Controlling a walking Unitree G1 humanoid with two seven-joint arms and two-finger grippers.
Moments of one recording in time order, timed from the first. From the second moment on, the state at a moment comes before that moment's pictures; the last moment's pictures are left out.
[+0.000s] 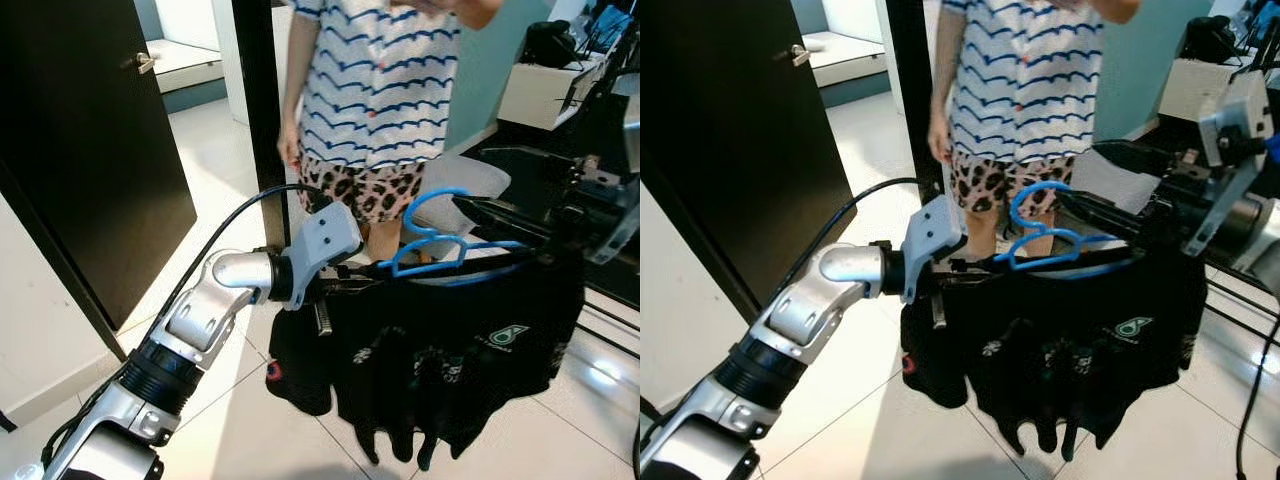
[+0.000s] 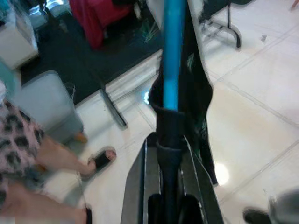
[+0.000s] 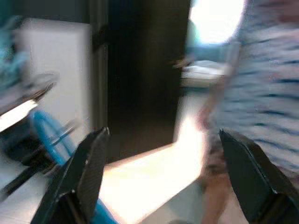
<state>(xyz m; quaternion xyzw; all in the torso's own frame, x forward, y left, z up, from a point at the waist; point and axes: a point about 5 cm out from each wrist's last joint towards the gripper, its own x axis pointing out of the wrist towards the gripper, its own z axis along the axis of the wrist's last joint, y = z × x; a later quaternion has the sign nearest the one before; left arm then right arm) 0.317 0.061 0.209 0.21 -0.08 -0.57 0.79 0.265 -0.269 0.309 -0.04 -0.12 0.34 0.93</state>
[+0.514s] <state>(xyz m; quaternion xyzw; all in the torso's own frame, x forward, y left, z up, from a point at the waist) 0.315 0.110 0.128 0.18 0.07 -0.45 0.87 0.240 -0.323 0.186 0.18 -0.05 0.02 0.98</state>
